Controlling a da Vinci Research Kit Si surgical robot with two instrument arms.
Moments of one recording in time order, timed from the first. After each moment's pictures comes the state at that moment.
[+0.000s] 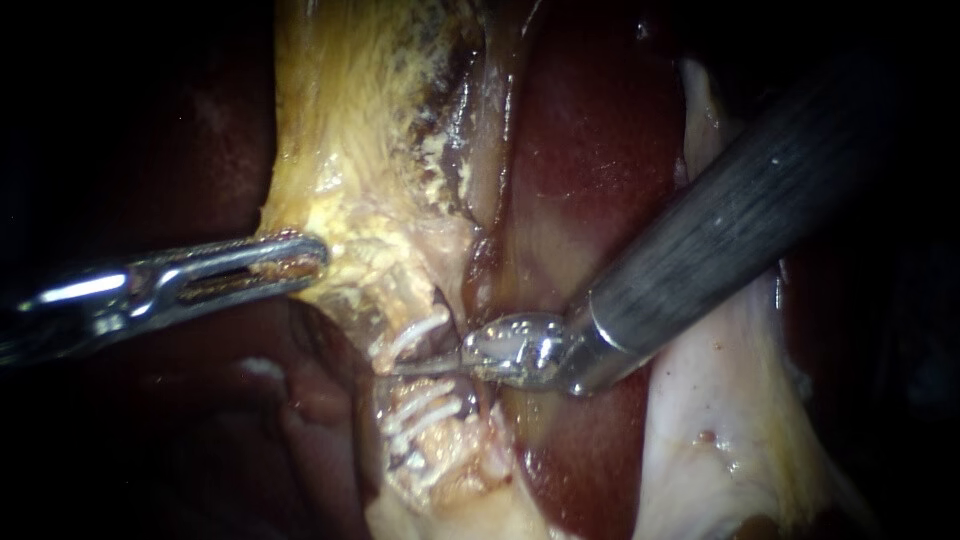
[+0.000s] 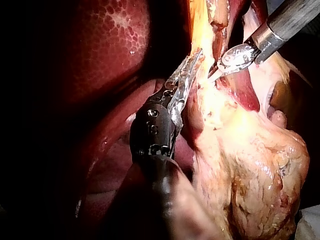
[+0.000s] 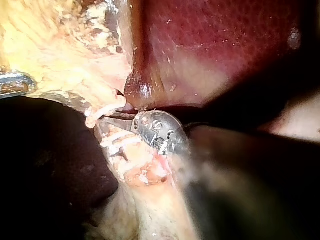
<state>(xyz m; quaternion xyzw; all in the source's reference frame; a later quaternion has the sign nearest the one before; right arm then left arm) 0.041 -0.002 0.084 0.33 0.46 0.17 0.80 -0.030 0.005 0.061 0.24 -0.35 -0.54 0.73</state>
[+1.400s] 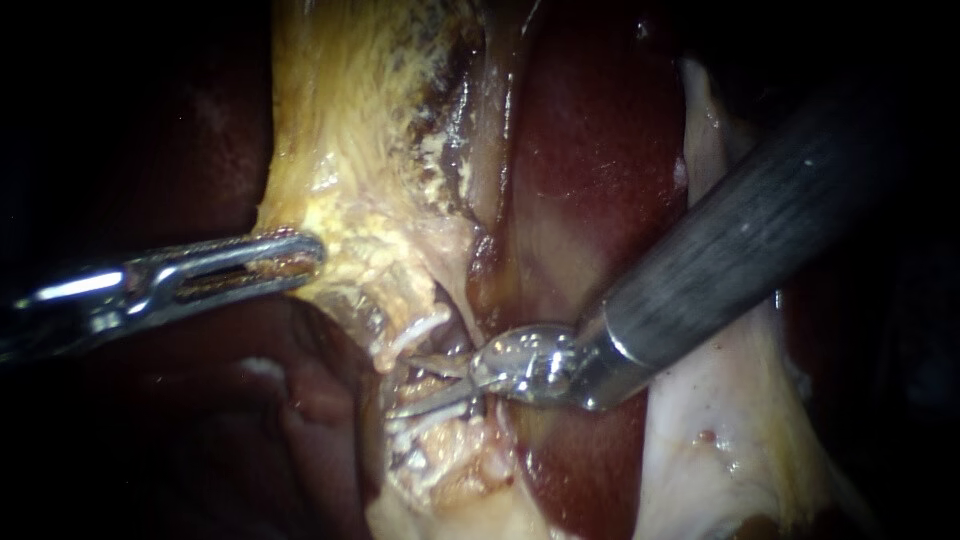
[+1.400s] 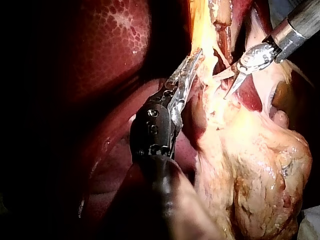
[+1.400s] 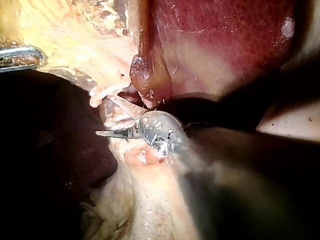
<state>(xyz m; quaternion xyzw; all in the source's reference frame) 0.039 -0.003 0.079 0.27 0.48 0.16 0.82 -0.030 0.006 0.062 0.24 -0.35 -0.53 0.73</state>
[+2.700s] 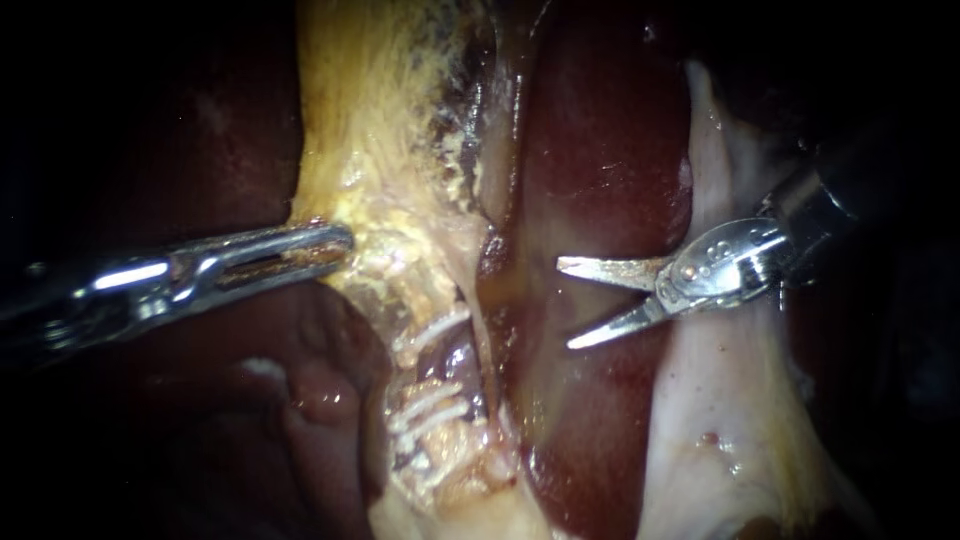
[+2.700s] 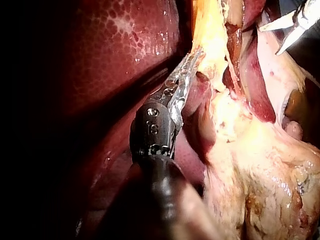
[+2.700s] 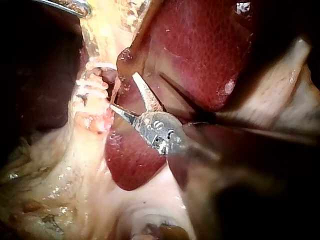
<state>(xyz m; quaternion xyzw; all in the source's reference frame) 0.025 0.006 0.073 0.10 0.50 0.03 0.86 -0.034 0.005 0.071 0.25 -0.35 -0.53 0.73</state>
